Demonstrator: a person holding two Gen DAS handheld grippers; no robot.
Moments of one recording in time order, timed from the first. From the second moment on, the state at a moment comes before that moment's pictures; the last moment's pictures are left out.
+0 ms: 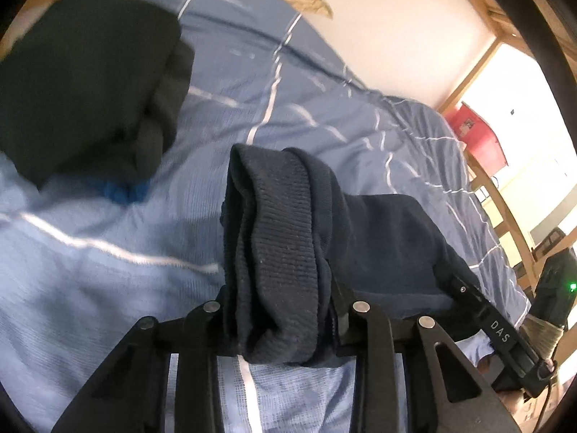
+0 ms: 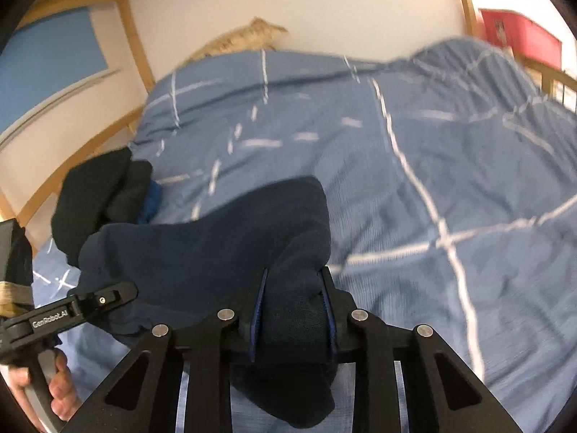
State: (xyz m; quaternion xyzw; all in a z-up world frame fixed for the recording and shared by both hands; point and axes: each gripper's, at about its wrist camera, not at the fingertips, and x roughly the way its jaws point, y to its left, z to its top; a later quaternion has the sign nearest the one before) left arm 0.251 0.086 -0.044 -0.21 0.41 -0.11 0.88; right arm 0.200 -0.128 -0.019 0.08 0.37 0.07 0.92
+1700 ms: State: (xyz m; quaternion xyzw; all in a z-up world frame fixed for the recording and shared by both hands) left arm 0.331 0.367 0.065 -0.13 0.32 -0.02 0.94; right arm 0.350 0.161 0.059 0.01 0.28 0.20 0.94
